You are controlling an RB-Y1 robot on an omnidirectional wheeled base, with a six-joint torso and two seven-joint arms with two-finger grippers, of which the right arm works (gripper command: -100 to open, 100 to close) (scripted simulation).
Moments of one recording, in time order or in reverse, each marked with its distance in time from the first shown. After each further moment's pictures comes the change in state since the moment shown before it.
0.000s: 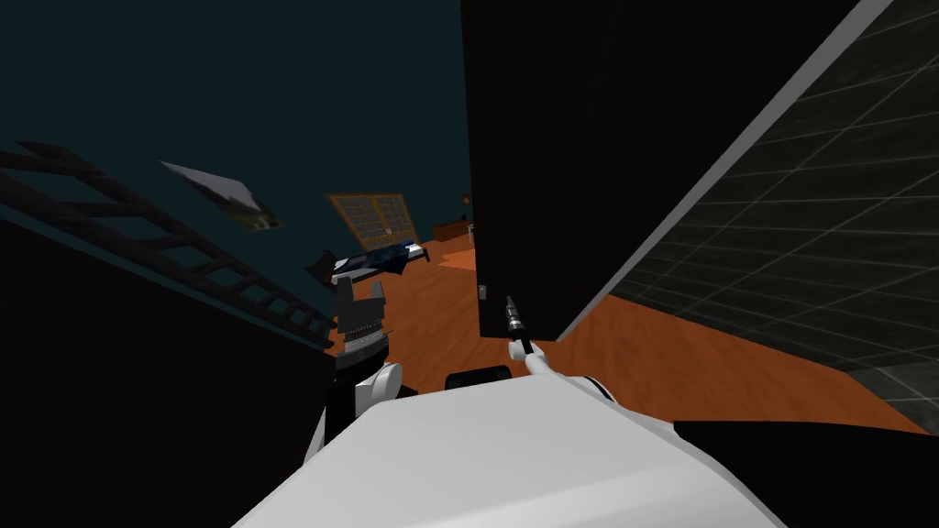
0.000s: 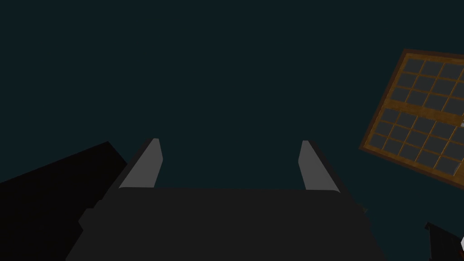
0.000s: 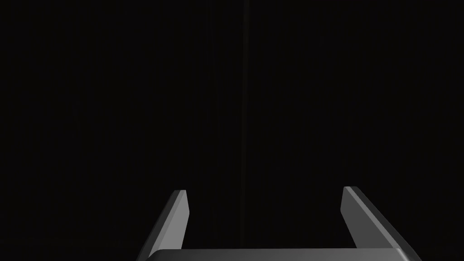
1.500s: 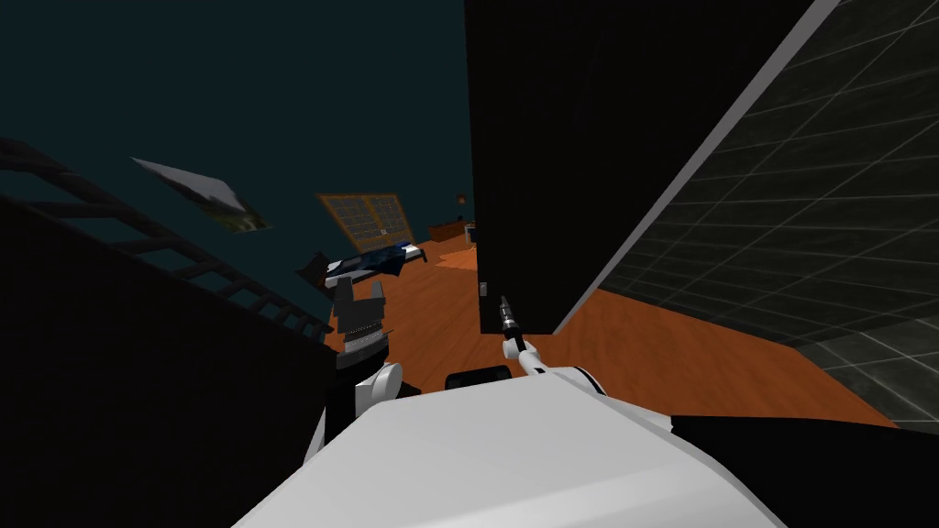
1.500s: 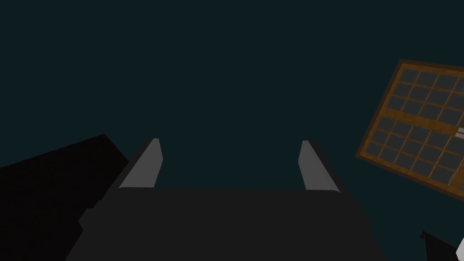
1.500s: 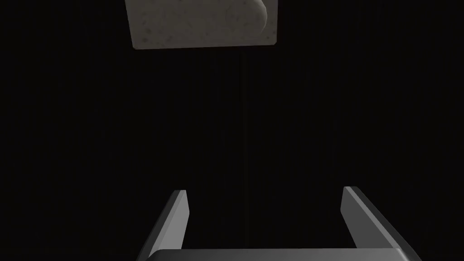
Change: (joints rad) arm -0.071 0.033 0.001 0.100 0.013 -0.034 -0.005
